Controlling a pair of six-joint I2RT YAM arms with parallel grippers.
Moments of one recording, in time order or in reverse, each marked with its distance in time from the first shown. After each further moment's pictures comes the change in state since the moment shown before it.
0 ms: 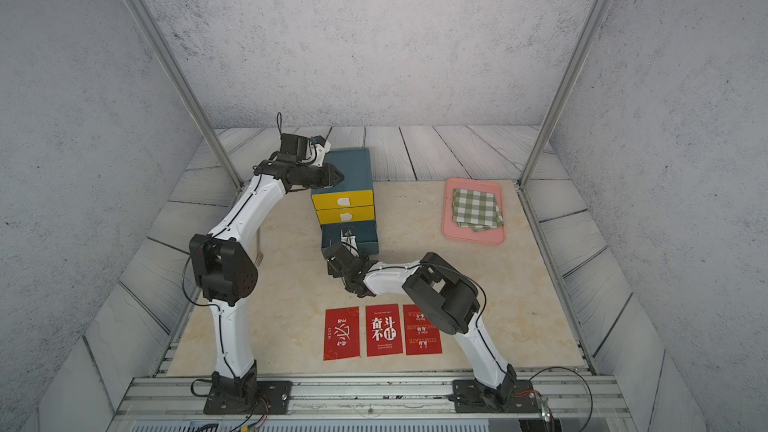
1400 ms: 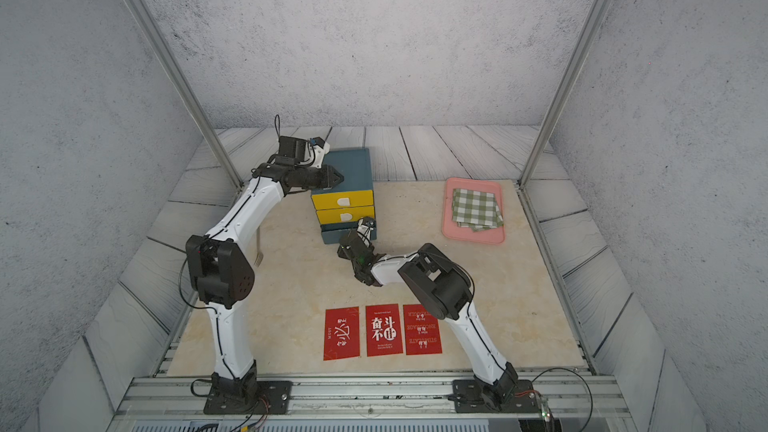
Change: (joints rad) left arm 0.007 -0.036 -0.076 0.058 0.026 0.000; right arm -0.112 0.123 0.017 0.273 -0.083 0.270
